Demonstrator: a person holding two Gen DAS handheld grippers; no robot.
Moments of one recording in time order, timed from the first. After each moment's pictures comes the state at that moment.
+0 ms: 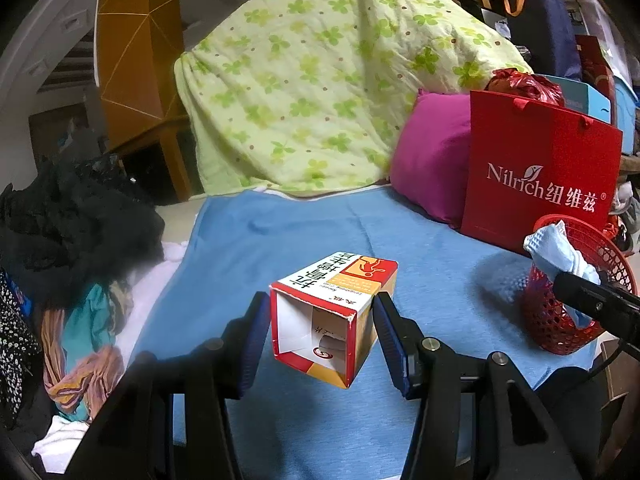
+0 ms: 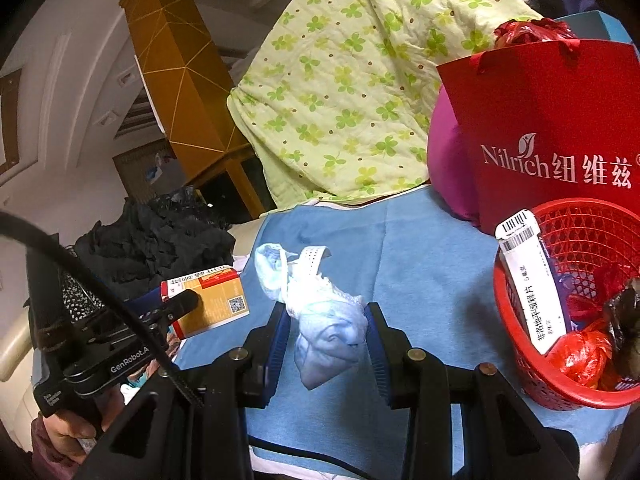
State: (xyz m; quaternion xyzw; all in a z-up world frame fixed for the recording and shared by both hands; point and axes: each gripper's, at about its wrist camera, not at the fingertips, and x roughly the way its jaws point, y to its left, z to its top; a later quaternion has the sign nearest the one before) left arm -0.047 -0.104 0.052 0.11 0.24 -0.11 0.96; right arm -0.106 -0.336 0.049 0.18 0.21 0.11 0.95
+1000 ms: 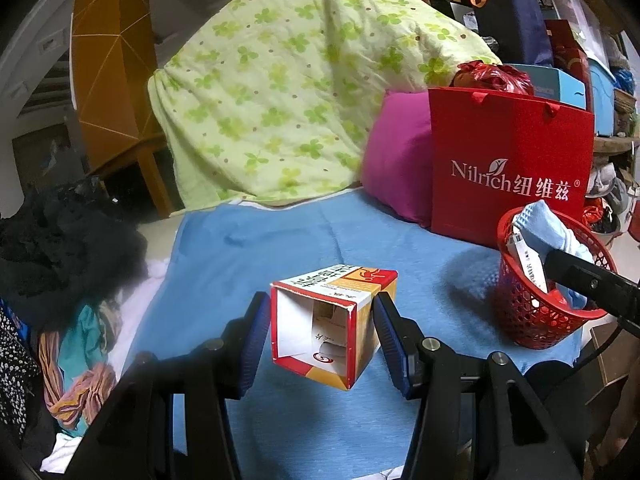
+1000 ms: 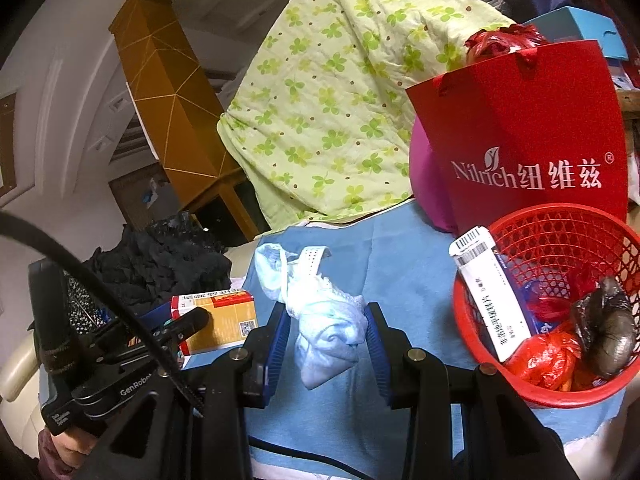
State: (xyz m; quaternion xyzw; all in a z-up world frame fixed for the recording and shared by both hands) left arm -0.067 -0.145 0.063 0.14 0.23 -0.14 0.95; right arm -0.134 -0.366 0.060 0.21 0.19 0.08 0.96
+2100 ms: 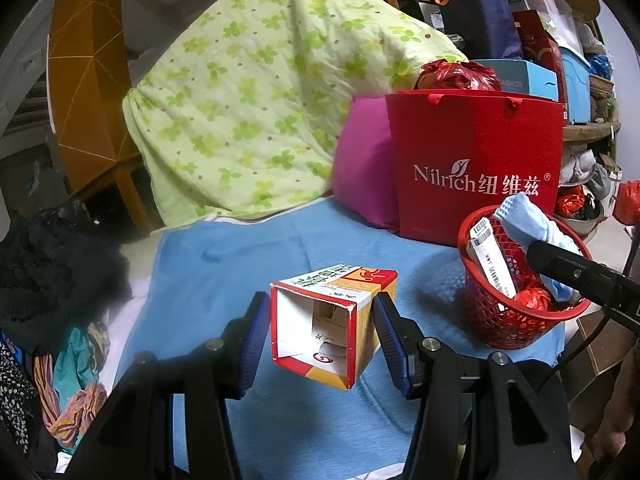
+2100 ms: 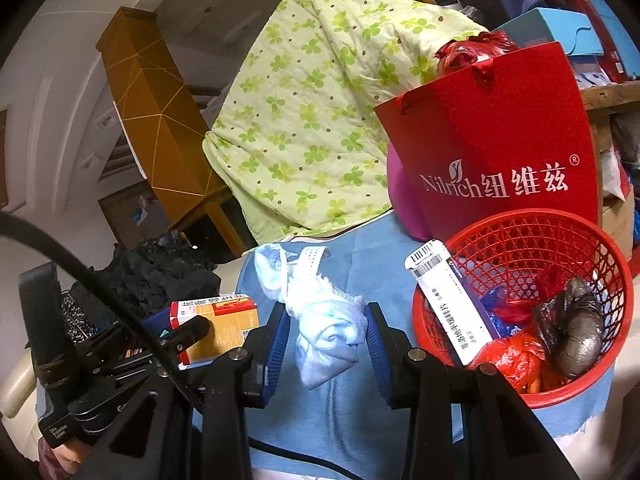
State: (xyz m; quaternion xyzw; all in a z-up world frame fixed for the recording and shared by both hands) left arm -0.085 -0.184 0.070 0.16 0.22 -0.17 0.95; right arm -0.160 -0.388 0.065 0.23 0.17 0.05 0.96
